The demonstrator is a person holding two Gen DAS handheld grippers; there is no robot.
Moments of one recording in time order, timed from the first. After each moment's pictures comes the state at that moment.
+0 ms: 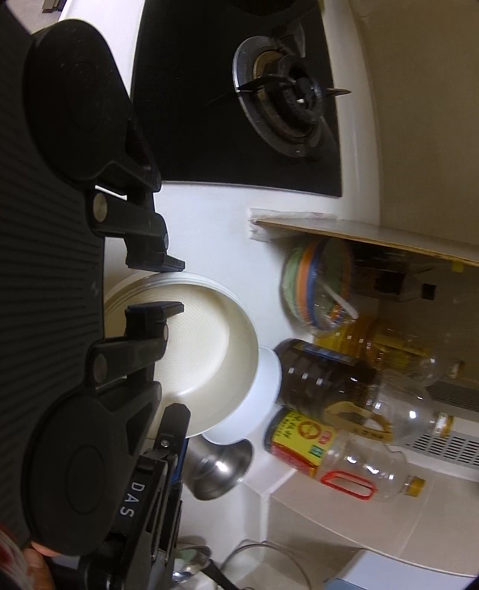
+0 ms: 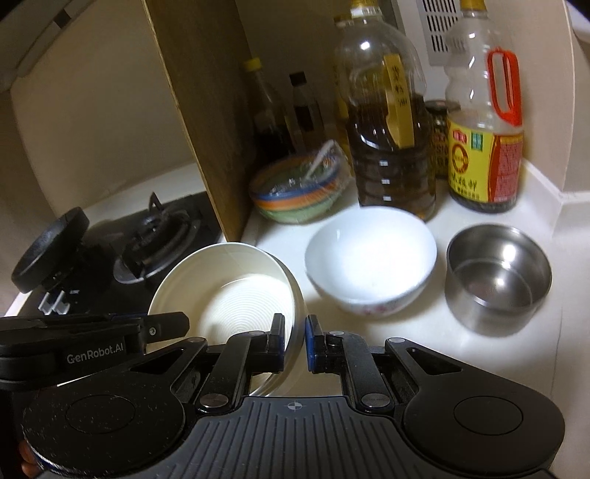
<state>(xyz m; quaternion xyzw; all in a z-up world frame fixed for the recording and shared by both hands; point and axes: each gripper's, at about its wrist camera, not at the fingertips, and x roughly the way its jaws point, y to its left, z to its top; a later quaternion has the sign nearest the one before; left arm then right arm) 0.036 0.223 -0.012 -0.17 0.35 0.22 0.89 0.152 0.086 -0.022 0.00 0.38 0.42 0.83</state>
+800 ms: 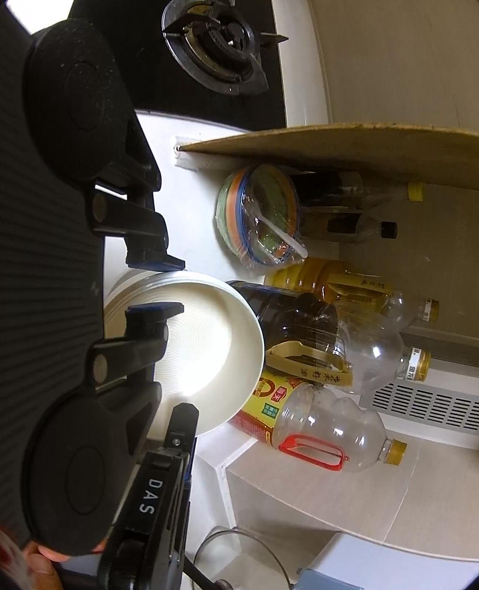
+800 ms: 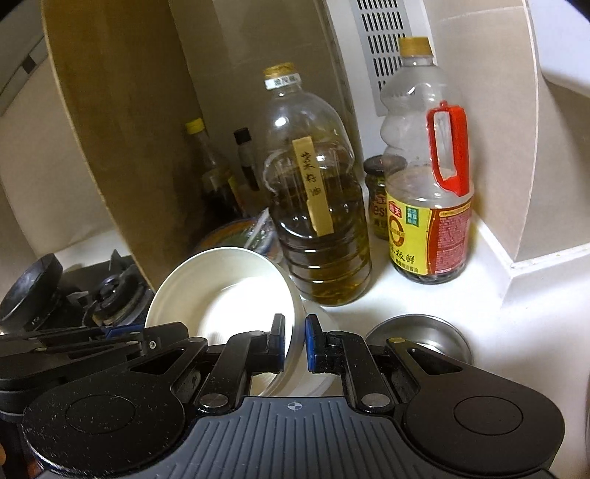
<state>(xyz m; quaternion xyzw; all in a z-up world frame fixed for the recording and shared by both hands) 0.133 0.193 0.012 -0.14 0.33 0.20 0.91 0.244 0.050 0.013 0.01 0.35 0.40 0.85</state>
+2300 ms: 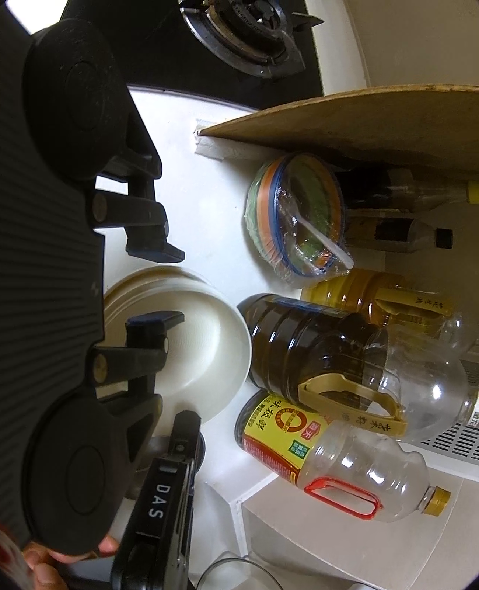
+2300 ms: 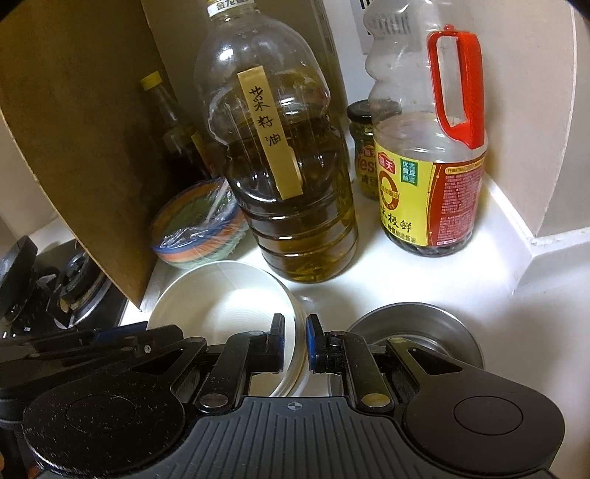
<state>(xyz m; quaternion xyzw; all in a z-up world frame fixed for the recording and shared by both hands) 0.173 0.217 -0.026 -0.17 0.38 0.21 0.88 0.297 0.072 -0.031 -0.01 0.42 0.39 0.82</state>
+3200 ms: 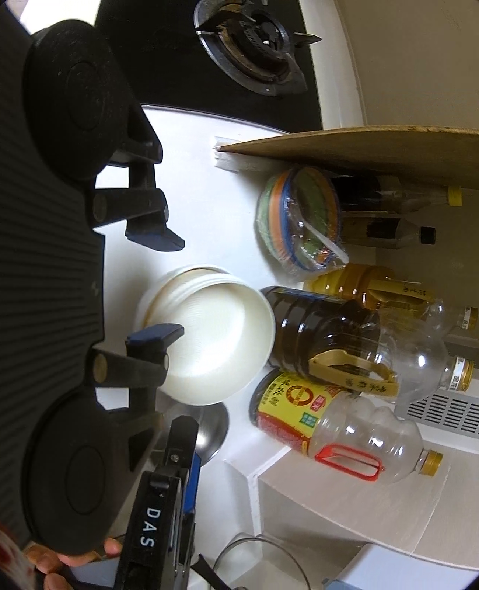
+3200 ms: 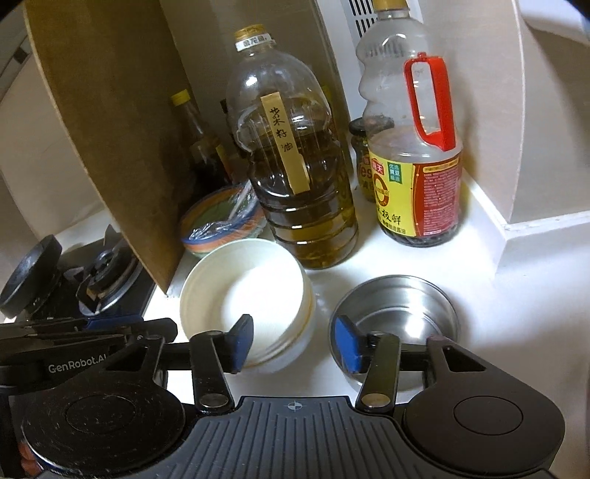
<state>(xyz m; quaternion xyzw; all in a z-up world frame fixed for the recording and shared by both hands) 0.124 0.188 -0.006 -0.16 0.38 0.20 0.89 0.252 0.023 -0.013 0.00 0.39 0.41 0.82</state>
